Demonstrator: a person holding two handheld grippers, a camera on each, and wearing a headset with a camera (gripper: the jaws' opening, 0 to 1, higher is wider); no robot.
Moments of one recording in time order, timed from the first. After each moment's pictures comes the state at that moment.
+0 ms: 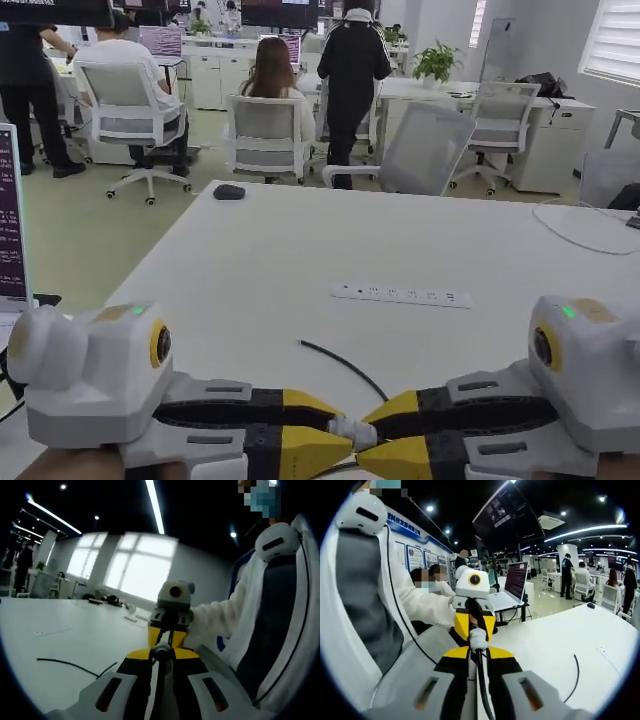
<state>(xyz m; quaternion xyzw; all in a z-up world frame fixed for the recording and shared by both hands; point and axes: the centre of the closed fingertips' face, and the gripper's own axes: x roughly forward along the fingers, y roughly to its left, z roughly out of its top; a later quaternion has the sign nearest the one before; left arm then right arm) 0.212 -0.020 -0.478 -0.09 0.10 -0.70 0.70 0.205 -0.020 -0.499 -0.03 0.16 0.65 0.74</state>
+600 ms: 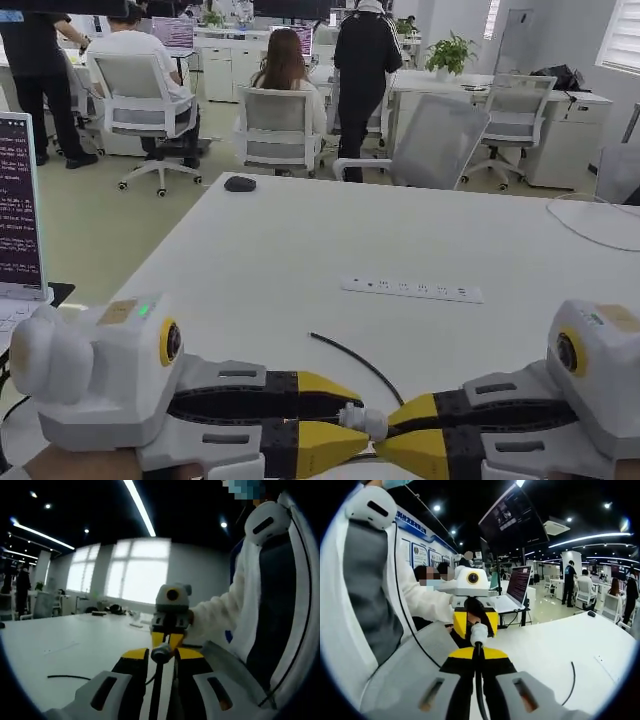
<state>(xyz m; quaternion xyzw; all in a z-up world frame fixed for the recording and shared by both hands) 0.215 -0.029 -0.477 -0.06 0.05 -0.70 0.71 0.207 -0.022 -0.495 -0.05 0.11 0.66 0.74</state>
